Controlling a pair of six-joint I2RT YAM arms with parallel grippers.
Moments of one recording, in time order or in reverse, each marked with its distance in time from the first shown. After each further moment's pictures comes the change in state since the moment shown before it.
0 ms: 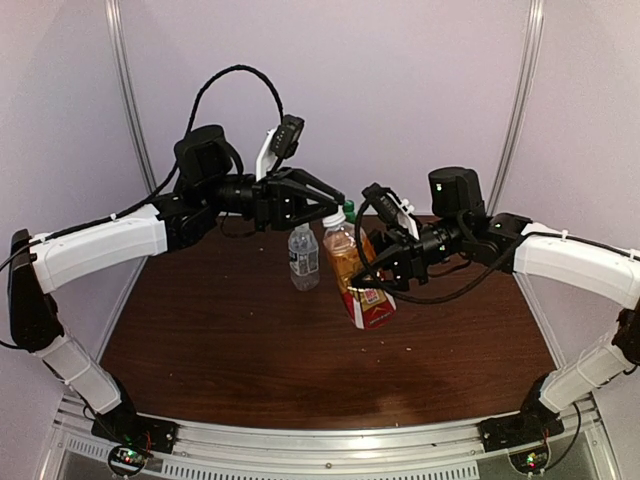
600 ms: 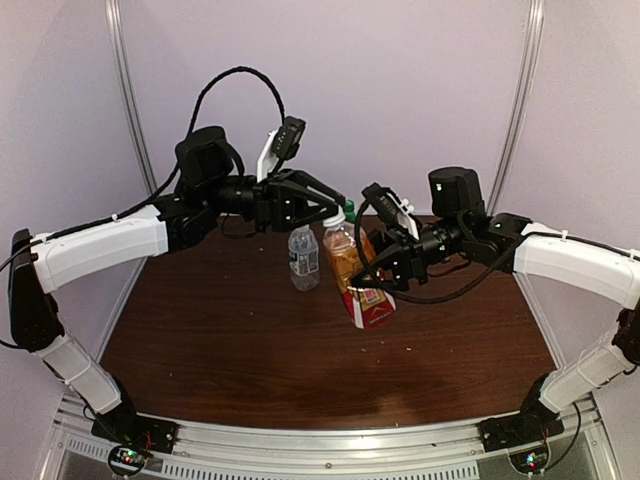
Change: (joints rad) left arm 0.000 0.003 -0.004 0.004 0.003 -0.011; right arm 0.000 0.000 0.000 0.001 0.004 0.000
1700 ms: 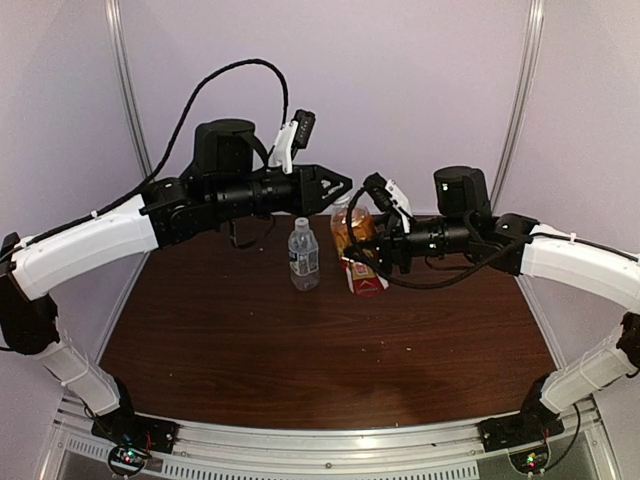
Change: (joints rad) left arm -0.172 -0.023 0.167 -0.496 -0.963 -0.018; right arm 0.007 -0.039 -0.008 -0.018 0.582 -0.063
